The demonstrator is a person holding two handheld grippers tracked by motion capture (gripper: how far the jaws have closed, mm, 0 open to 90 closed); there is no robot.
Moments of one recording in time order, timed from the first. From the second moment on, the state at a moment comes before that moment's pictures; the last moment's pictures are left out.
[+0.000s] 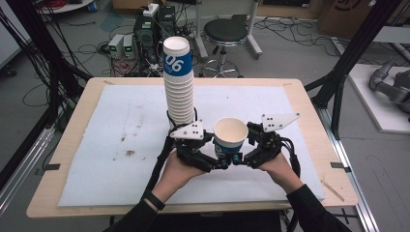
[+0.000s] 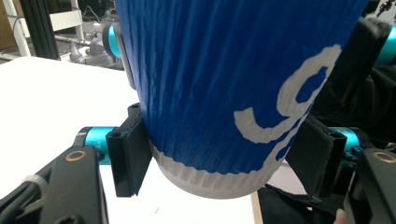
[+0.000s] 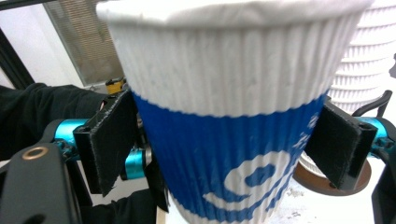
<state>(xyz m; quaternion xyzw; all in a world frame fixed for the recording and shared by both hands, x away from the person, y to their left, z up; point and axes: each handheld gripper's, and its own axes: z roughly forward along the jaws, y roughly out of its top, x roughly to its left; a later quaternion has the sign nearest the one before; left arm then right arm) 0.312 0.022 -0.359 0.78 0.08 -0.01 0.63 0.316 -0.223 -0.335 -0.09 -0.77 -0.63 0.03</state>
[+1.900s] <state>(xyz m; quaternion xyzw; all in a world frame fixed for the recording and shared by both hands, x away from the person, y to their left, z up) 0.310 0.022 -0.358 0.76 0.07 -0.02 0.64 0.312 -0.221 -0.330 -0.09 -0.75 -0.66 0.04</state>
